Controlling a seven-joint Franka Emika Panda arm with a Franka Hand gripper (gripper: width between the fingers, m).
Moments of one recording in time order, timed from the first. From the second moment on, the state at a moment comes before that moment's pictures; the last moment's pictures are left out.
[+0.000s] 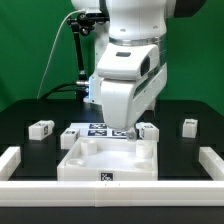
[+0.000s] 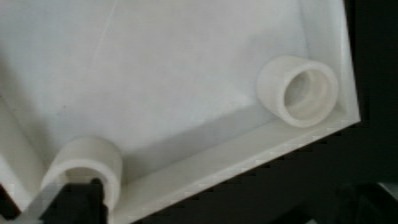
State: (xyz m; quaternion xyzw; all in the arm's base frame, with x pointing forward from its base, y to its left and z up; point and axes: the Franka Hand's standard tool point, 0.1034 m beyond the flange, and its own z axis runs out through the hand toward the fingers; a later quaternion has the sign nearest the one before) arm 0.542 0.025 0.076 -0.85 -0.52 0.06 0.09
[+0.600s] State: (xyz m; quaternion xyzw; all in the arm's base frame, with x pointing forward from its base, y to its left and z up) arm 0.543 0.024 0.075 -0.85 -0.52 0.06 0.09
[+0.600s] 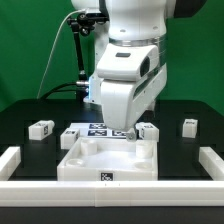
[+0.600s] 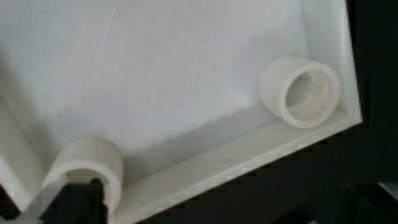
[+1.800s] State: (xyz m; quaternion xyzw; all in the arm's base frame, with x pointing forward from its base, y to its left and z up) arm 0.500 -0.006 0.052 -0.79 -0.61 -0.05 0.00
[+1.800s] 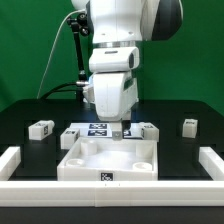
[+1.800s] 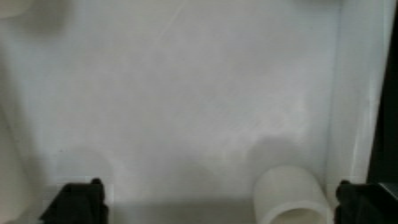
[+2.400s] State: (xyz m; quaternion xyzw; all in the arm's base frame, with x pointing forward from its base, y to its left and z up) arm 0.448 0.000 0.019 -0.79 -0.61 -0.03 0.01
